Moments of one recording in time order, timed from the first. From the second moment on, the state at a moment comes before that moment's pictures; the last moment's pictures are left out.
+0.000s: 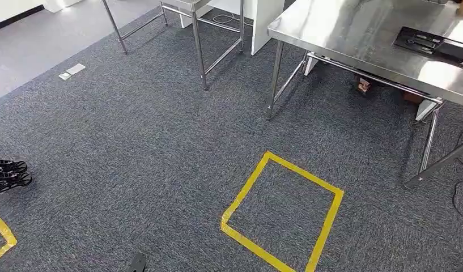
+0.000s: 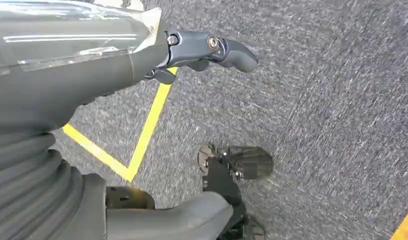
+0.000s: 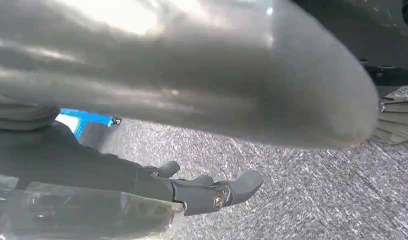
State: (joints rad) left arm -0.25 -0.06 -1.12 -0.16 1.26 0.41 -0.31; right arm -0.08 0.15 -0.48 -0.18 1.01 -0.01 0.23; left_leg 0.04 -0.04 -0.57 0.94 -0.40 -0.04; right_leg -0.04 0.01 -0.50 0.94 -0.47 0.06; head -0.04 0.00
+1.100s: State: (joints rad) left arm -0.23 -0.05 -1.10 -0.16 1.24 0.35 -0.30; right arm -0.09 0.15 -0.48 -0.18 1.02 0.00 0.23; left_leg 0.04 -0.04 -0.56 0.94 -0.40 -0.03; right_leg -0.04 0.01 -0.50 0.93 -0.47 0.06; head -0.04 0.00
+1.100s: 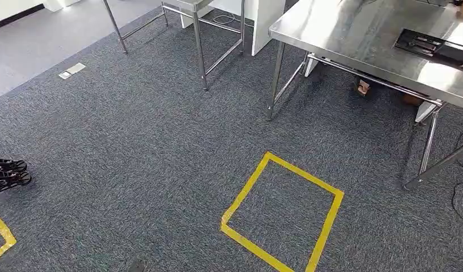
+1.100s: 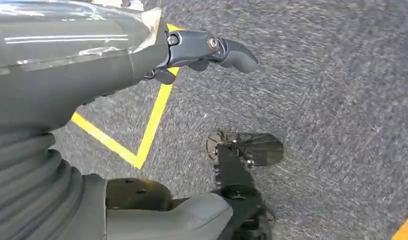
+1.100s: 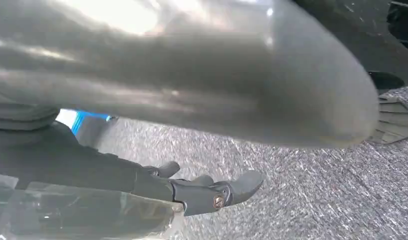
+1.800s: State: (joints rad) left arm -0.24 -0.05 -1.12 -0.16 1.26 0.35 -0.31; right arm -0.09 0.16 -0.50 -0.18 1.04 -0.01 0.23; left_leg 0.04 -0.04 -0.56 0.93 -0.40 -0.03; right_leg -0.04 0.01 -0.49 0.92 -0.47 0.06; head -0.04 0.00
